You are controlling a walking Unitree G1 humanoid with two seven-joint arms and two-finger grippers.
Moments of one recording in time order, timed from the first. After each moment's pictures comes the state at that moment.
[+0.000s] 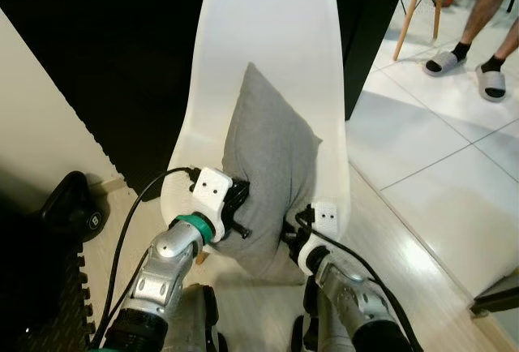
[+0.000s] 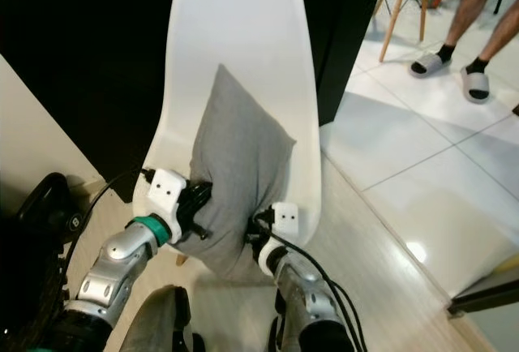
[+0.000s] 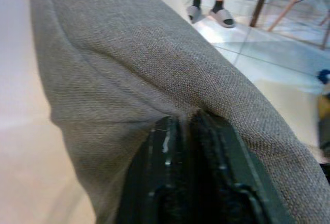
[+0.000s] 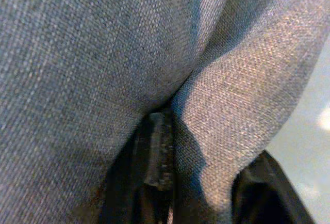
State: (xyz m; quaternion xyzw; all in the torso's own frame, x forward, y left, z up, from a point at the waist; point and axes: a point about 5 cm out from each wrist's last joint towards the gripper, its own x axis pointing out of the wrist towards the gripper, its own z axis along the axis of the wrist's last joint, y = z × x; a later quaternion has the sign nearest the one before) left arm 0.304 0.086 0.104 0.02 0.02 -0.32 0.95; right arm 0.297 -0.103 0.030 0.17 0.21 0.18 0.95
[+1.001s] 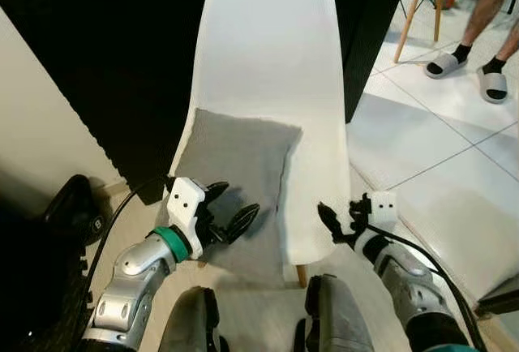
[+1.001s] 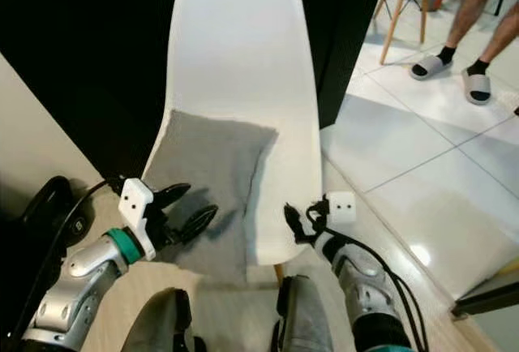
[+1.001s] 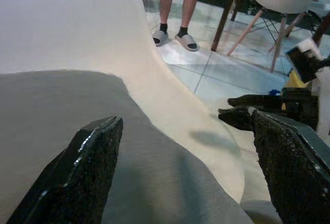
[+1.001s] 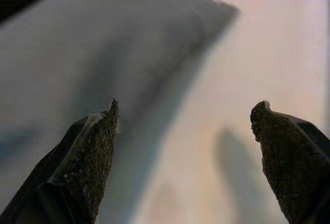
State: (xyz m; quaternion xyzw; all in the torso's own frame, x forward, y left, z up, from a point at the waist) left arm 0.275 0.120 0.117 -0.03 -0.01 -0.37 0.93; right arm 0.308 -0.188 0.060 0.09 0.10 0.17 0.98
